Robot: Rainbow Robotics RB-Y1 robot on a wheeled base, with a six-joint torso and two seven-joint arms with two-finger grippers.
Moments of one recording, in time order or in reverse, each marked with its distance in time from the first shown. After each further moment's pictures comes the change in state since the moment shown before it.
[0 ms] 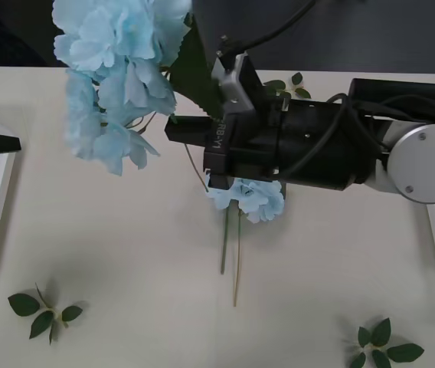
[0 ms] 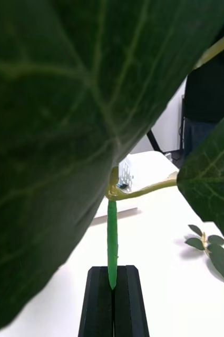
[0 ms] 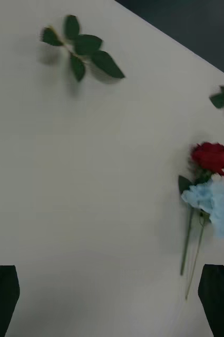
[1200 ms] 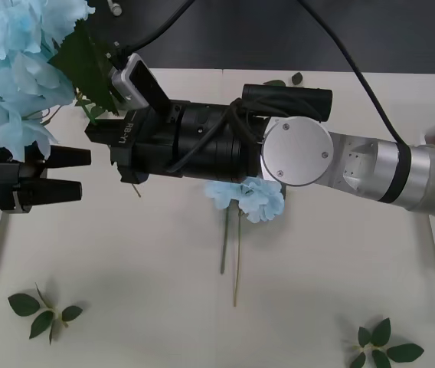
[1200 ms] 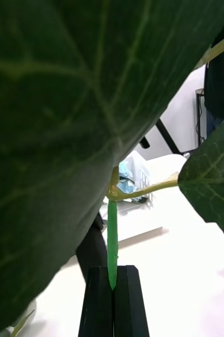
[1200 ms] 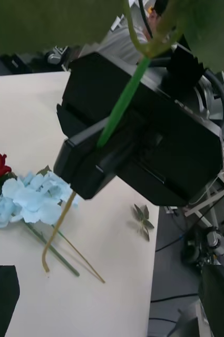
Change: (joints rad) right arm -0.249 0.308 0.235 0.317 -0.083 -0.122 0.000; left arm -0.036 -0.231 -0.086 0.000 0.500 0.174 -0.691
